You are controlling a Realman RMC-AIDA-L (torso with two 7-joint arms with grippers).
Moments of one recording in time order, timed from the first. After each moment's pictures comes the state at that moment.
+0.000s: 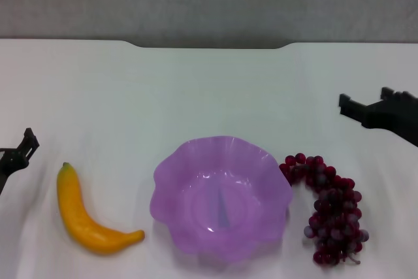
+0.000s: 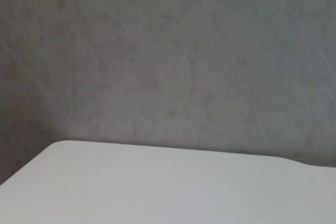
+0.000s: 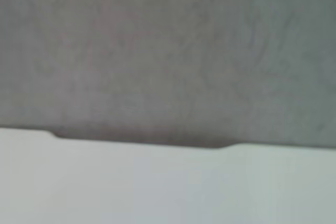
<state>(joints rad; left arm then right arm) -0.40 -2.04 -1.01 -0.26 2.19 0.79 -0.08 0.12 1.99 1.42 1.35 -2.19 0.30 -0.56</state>
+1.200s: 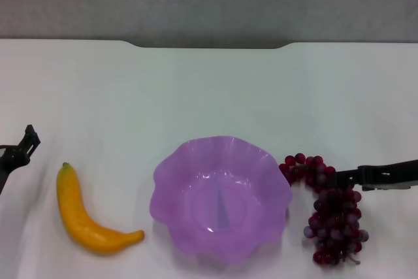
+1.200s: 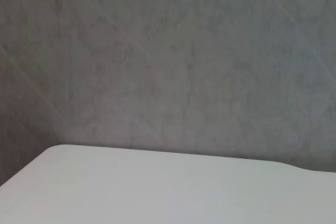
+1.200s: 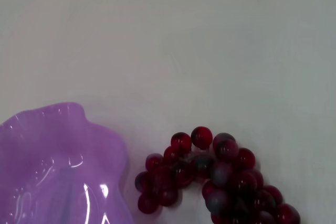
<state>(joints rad) -0.40 -2.04 -1.02 -0.26 2.19 0.80 -0.08 0.46 1.98 1.88 1.00 -2.28 1.13 -0.42</state>
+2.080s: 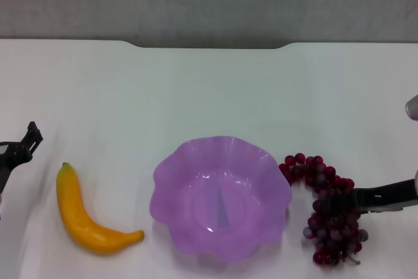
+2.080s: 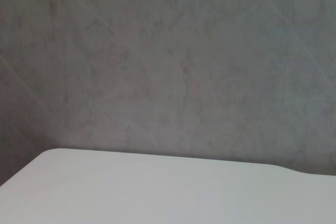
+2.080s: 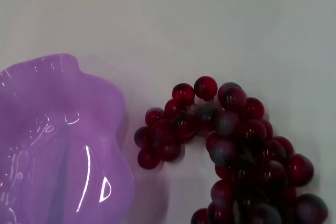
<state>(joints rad) -0.42 -2.04 -1.02 -0.26 2.19 0.79 -0.08 0.48 1.99 1.85 0.91 -2.28 1.14 -0.43</state>
